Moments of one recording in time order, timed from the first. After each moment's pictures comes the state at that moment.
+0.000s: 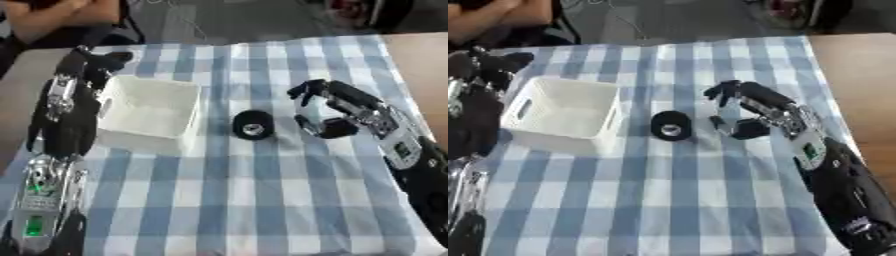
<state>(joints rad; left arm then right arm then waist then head) -0.18 0.13 0.04 -1.90 0.09 -0.23 -0.18 -0.71 -0.33 0.19 -1.06 0.71 -0.53 0.37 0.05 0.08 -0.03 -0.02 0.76</state>
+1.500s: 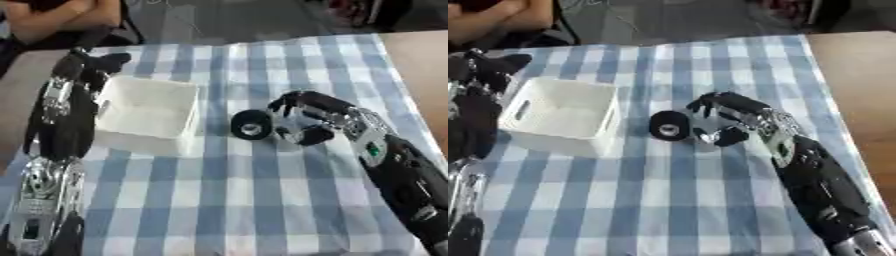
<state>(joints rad) -0.19 0.12 0.04 -1.89 0.09 -0.23 -0.19 -0.78 -0.26 0.19 -0.90 0.84 -0.55 0.35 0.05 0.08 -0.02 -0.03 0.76</state>
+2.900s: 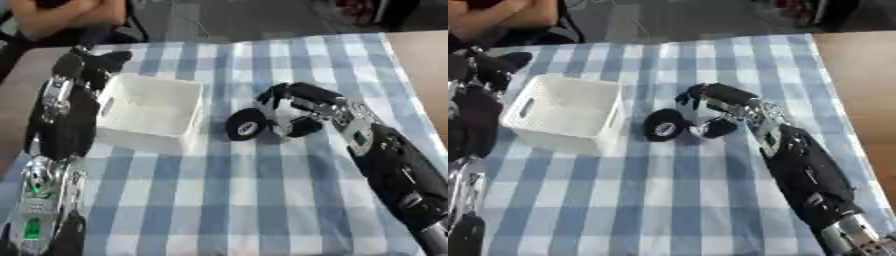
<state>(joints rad) -0.20 0.11 0.03 -1.89 0.10 -0.23 -0.20 -0.84 -0.24 0.19 -0.86 0.87 -0.57 0.34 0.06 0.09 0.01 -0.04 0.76</state>
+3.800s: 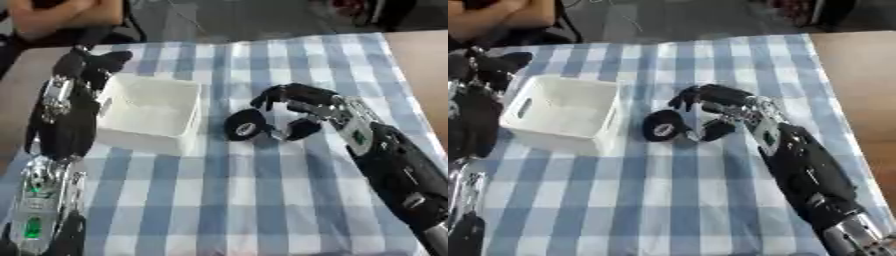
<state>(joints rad) -0.19 0.11 0.03 -1.89 0.10 -0.23 -0.20 -0.83 -0.26 0.25 -0.93 0.82 -0.62 0.40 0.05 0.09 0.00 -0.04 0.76</state>
